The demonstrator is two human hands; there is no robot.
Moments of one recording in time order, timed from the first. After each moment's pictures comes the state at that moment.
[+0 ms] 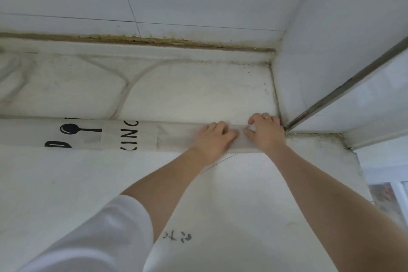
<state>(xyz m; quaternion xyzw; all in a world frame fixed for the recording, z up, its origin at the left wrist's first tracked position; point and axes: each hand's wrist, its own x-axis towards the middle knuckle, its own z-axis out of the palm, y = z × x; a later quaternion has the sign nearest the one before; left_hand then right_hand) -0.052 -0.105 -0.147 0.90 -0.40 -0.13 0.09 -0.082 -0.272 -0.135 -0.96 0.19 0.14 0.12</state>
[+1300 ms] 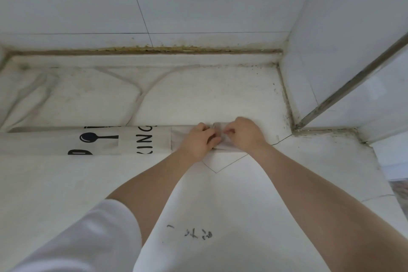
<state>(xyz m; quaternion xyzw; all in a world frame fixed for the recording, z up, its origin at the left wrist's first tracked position) -0.039 -0.044 -0.153 0.90 -0.26 -0.20 0.29 -0.066 -0.202 -0.132 -0.96 0.09 0.14 0.22</state>
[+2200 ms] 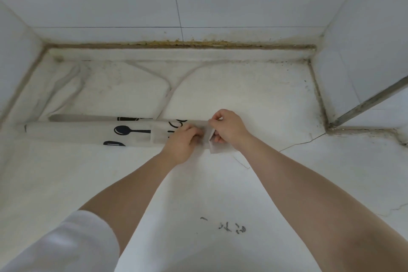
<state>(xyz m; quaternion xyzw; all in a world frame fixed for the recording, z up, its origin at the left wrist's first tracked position) -0.027 0.071 -0.159 0.92 -0.22 -0.16 0.29 -0.037 -0.091 -0.115 -0.78 0.22 0.17 0.56</state>
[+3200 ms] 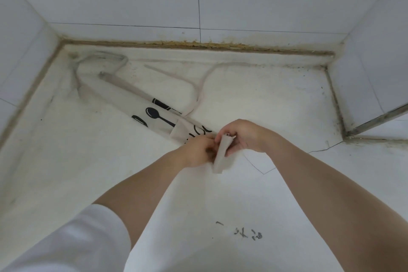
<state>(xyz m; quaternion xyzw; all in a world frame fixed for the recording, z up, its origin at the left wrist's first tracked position) -0.024 0.077 -0.139 0.84 -0.23 -0.36 0.34 -0.030 -0.091 -0.096 -0.66 0.15 0.39 0.62</state>
